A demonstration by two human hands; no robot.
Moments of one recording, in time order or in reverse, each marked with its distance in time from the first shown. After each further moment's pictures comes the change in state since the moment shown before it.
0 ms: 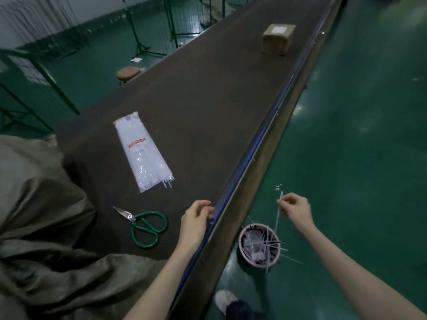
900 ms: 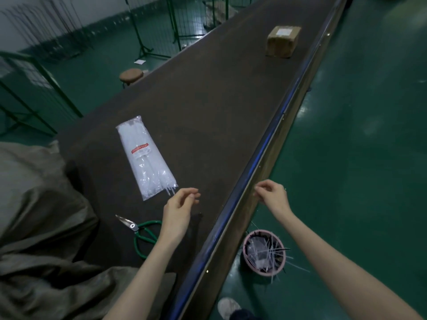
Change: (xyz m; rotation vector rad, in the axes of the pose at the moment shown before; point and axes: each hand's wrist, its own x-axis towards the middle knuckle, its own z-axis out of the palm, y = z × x) left_hand 0.025 0.040 -0.041 -0.004 0.082 0.151; right_hand 0.023 -0.061 0.060 0.106 -0.130 -0.050
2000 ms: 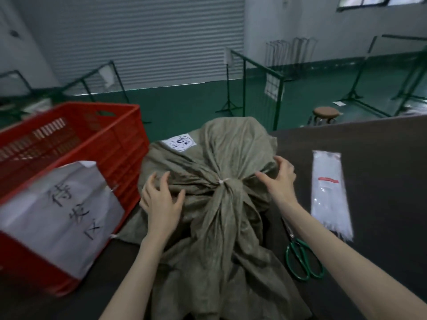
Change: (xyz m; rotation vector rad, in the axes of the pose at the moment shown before) left_hand -0.177 -0.071 -0.327 0.736 1.193 -0.220; right_hand -0.177 -0.203 0.326 -0.144 -0.713 -0.646
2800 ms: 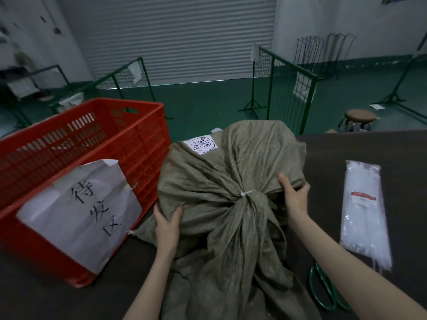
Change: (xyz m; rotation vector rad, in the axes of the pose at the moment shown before) left_hand -0.013 -0.056 0.022 -0.738 -0.098 -0.600; right_hand 0.034 0.027 0.048 0.484 0.083 0.382
